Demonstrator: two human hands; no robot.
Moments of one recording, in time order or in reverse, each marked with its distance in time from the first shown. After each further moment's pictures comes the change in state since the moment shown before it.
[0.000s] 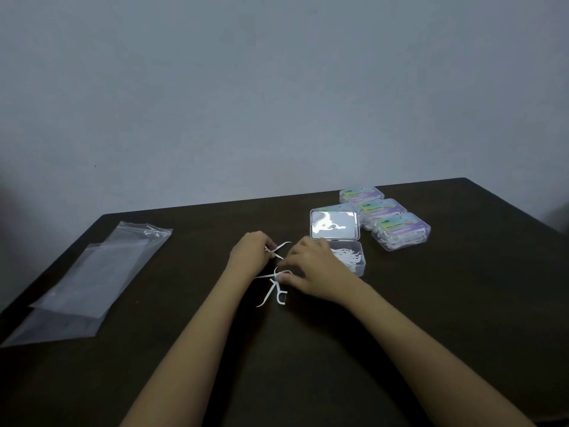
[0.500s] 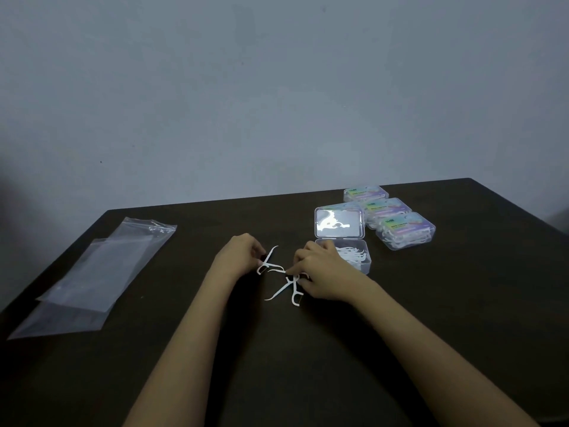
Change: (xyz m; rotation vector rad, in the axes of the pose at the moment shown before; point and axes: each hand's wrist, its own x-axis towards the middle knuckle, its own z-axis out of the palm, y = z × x) left_hand -0.009 -0.020 -0.019 -0.004 -0.130 -0.066; right_hand -0.002 0.000 -0.004 -0.071 -0.157 -0.045
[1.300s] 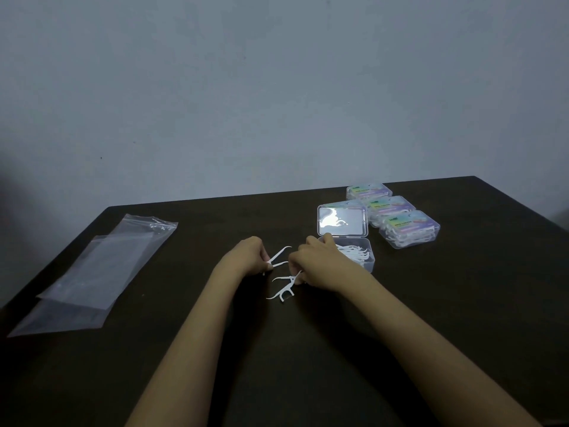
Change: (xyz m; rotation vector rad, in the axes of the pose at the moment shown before) left_hand -0.007 0.015 -0.001 -0.008 -0.167 -0.070; right_hand 0.015 -0.009 -0.010 -0.055 -0.105 0.109
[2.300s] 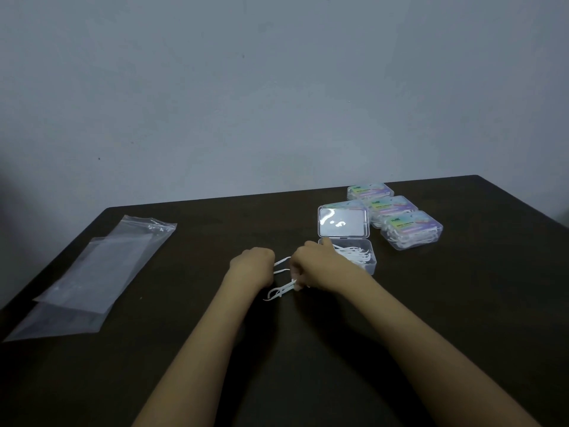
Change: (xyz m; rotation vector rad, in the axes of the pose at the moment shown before) left_hand -0.019 0.023 0.009 0.418 -0.010 -0.032; right_hand 0.007 -0.002 -0.004 0.122 -0.049 0.038
